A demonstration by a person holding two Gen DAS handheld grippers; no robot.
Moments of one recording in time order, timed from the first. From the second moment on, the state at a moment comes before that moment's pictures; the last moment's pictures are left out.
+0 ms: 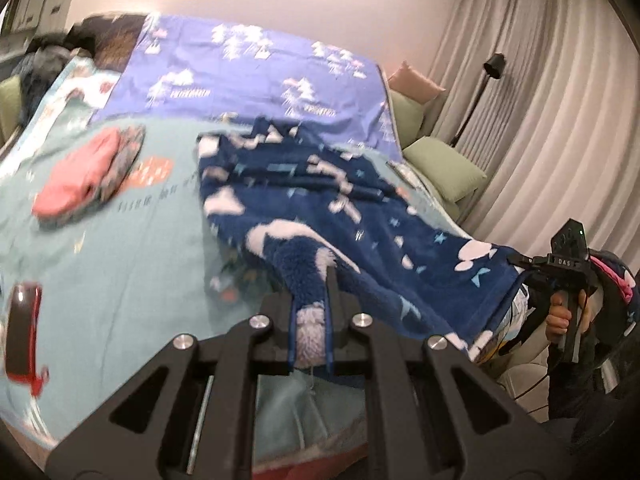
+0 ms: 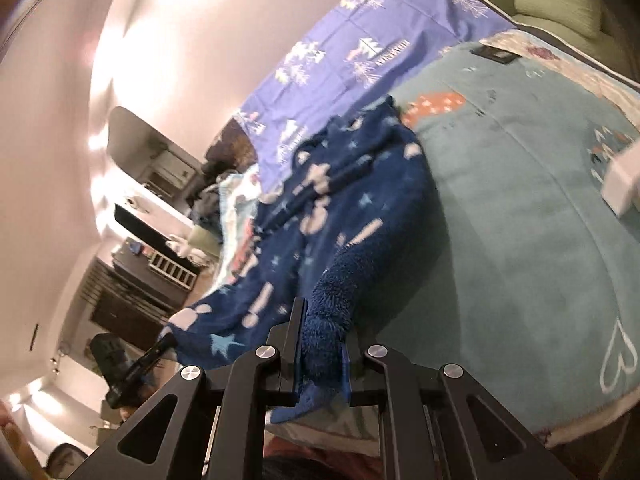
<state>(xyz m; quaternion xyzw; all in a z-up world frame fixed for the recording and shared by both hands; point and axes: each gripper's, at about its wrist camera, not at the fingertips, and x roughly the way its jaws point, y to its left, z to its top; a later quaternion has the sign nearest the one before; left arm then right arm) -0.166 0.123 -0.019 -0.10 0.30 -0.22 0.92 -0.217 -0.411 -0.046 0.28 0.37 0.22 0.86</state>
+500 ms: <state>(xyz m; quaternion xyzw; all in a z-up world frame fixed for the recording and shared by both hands) -0.084 0.132 0.056 -0.08 0.20 -0.17 0.96 -0.115 -0.398 0.050 0.26 0.26 0.24 0.90</state>
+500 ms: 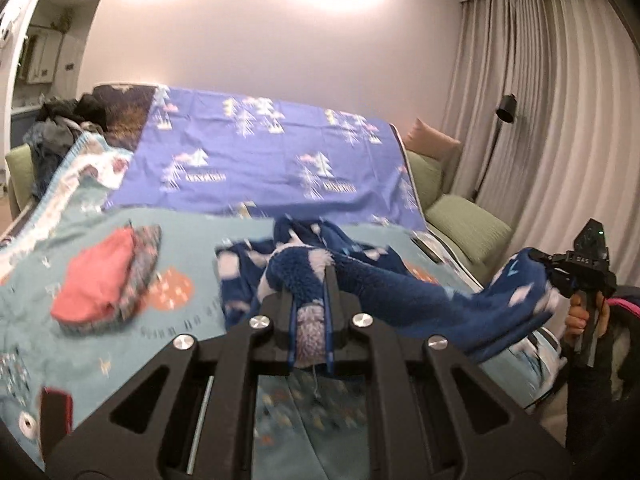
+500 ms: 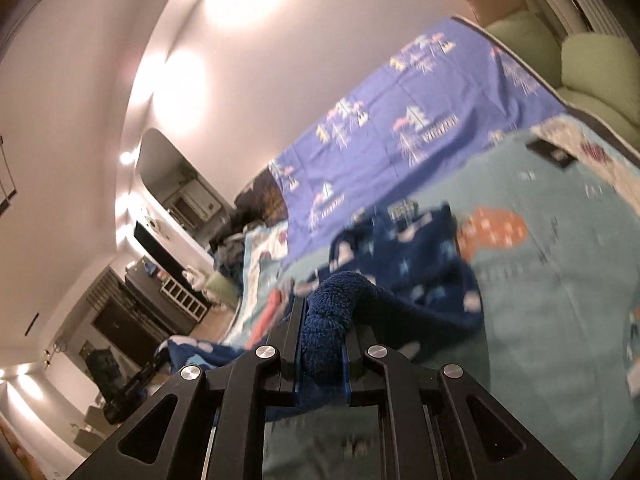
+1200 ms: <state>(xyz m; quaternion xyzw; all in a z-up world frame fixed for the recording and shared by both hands) 0.136 0.116 0.042 -0.04 0.21 -0.09 0.97 0.124 -0.369 0.046 0.22 0.26 0.19 0.92</state>
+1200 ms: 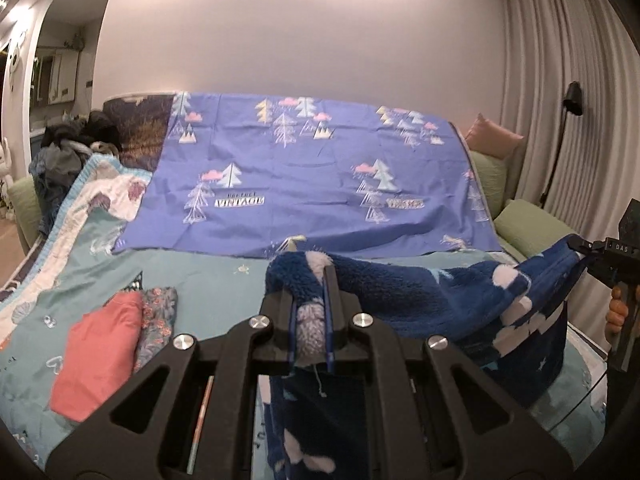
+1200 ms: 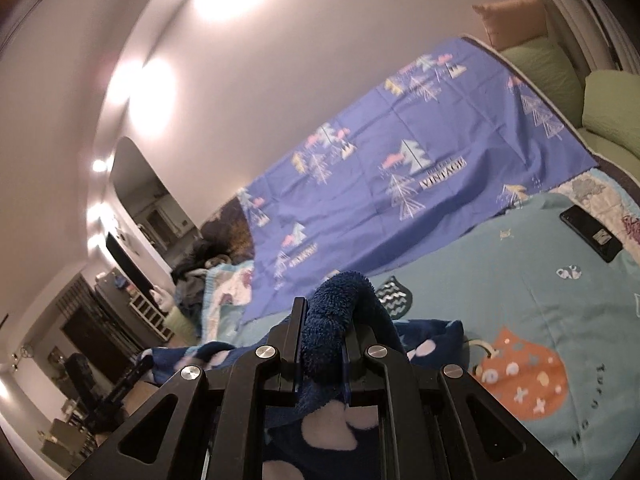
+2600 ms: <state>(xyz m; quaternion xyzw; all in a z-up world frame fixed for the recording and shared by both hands) 0.160 0.071 -0.028 0.07 0.32 -0.19 0.92 0.152 -0.281 -0.046 0.02 0.42 0.15 0.89</state>
